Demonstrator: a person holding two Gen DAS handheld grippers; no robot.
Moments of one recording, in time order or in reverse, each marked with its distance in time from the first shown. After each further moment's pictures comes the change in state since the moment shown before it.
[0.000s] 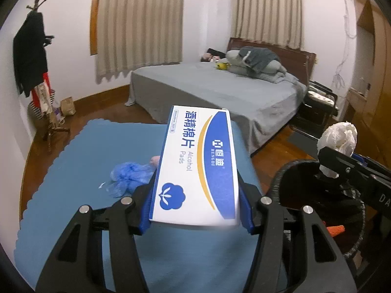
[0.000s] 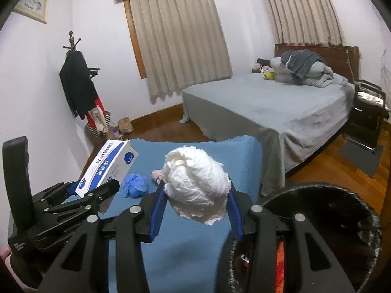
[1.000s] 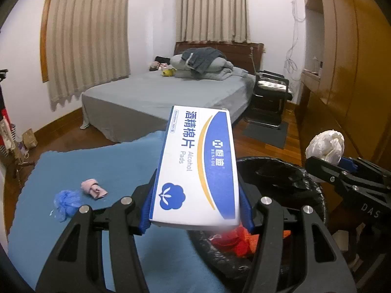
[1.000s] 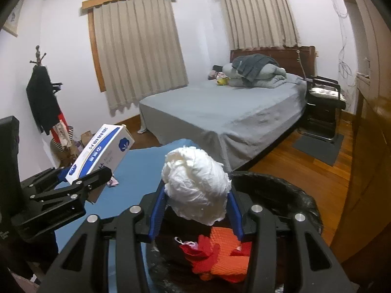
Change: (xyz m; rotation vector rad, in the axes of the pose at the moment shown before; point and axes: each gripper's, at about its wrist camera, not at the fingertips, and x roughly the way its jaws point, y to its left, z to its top) left arm -0.004 -0.132 0.002 0.189 -0.031 -0.234; right arm -0.084 -0.092 -0.022 0.087 -0.052 -0.236
